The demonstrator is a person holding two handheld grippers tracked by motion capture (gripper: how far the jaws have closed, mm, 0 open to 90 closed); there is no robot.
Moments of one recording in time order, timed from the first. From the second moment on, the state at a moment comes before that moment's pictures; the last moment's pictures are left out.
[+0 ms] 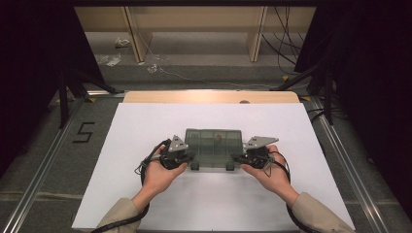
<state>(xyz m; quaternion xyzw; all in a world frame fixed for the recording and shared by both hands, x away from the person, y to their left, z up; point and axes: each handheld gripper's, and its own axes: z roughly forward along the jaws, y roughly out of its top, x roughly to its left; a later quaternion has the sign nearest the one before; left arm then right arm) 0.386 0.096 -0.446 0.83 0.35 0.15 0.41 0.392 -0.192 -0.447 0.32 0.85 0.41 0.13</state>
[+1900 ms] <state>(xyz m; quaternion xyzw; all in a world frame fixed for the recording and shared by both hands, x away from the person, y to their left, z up) 0.397 0.088 -0.449 0.81 0.39 0.10 0.43 0.396 -0.179 -0.451 0.31 0.85 0.42 0.14</state>
